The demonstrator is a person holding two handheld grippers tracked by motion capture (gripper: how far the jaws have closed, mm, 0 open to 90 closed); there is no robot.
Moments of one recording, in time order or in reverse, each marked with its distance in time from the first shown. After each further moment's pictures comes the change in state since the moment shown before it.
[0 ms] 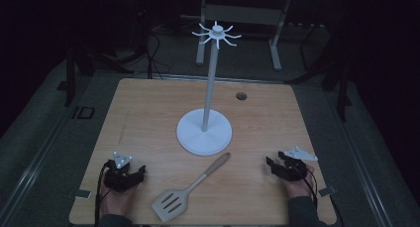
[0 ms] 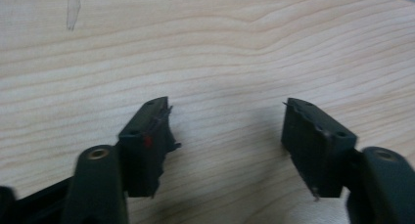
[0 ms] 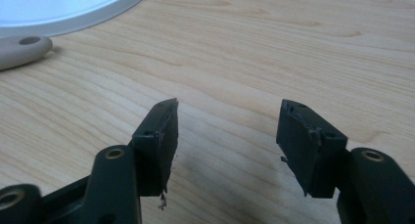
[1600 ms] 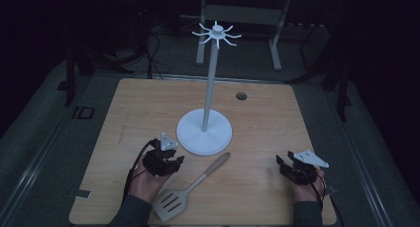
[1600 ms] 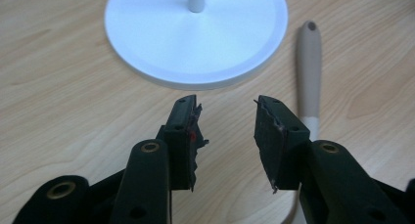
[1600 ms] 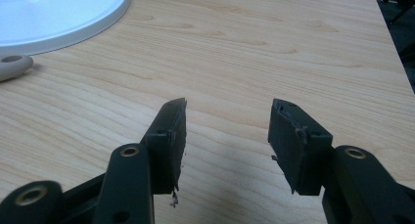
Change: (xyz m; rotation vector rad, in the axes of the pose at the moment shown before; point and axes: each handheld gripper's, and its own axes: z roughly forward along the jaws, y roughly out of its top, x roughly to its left) left arm -0.100 0.098 -0.022 0.079 -0.260 0.268; right arm -0.002 0.001 -0.029 -0.064 -0.121 0.006
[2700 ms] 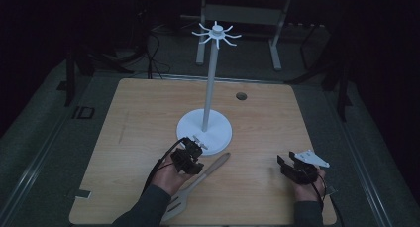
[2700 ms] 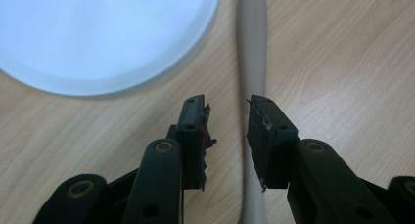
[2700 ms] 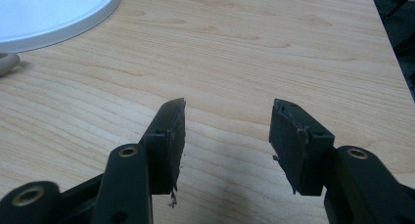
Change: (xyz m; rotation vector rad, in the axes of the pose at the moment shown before) left arm -0.044 0.038 0.048 0.272 -0.110 0.143; right arm -0.004 -0.002 0.002 0.010 -0.012 0.011
